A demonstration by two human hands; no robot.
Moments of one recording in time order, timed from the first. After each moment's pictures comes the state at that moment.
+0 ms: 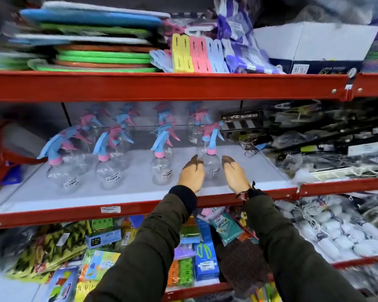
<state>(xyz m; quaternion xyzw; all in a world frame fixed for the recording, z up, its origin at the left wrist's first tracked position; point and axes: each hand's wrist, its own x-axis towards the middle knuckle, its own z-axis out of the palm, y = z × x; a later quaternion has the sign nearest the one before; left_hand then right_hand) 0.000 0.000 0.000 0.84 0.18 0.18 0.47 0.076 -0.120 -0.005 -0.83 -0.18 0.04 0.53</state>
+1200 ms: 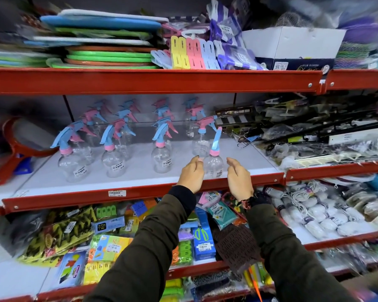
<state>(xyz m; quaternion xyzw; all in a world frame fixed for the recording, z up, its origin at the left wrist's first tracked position) -0.059 -0.033 0.000 0.84 0.15 0.17 0.50 0.005 -0.168 -0.015 -0.84 -0.16 -0.05 0.51</state>
